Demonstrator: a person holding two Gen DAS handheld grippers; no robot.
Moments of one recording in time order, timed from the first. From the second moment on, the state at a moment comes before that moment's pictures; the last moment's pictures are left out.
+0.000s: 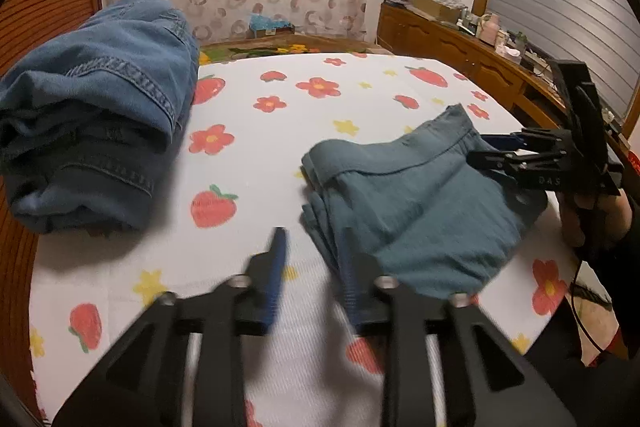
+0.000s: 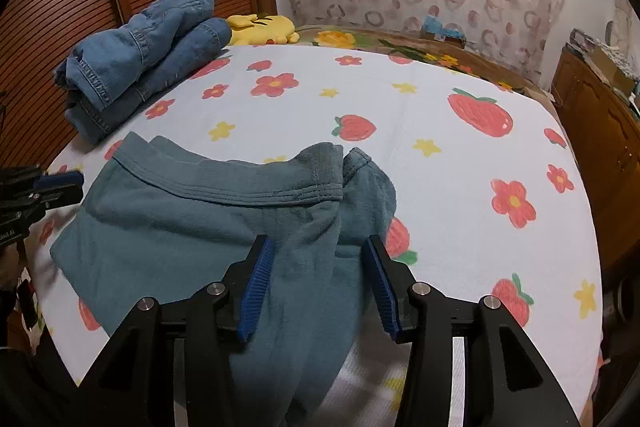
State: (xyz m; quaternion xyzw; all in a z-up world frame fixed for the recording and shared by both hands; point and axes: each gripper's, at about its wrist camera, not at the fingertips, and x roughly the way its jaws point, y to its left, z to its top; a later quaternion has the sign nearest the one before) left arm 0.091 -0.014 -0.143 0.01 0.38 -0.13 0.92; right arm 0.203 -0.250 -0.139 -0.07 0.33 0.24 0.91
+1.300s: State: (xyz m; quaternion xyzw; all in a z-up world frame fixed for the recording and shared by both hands) left arm 0.129 -0.033 -0.165 0.02 0.41 -0.10 0.90; right arm 0.200 -0.261 -0.138 -0.05 0.33 0.22 0.92
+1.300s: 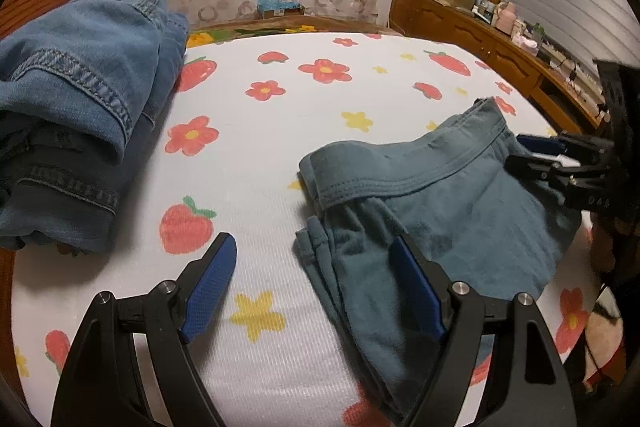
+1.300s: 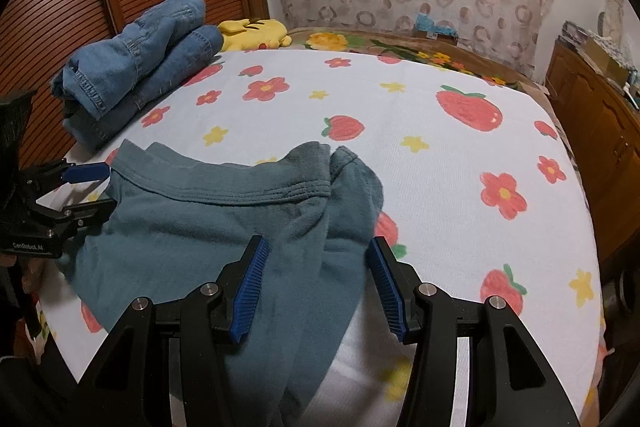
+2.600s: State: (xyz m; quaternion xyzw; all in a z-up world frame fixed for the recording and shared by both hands) left arm 0.127 -0.036 -0.160 -0.02 0.40 -0.14 0.90; right arm 0.214 -0.264 -0.137 0.00 0.35 0.26 0.90
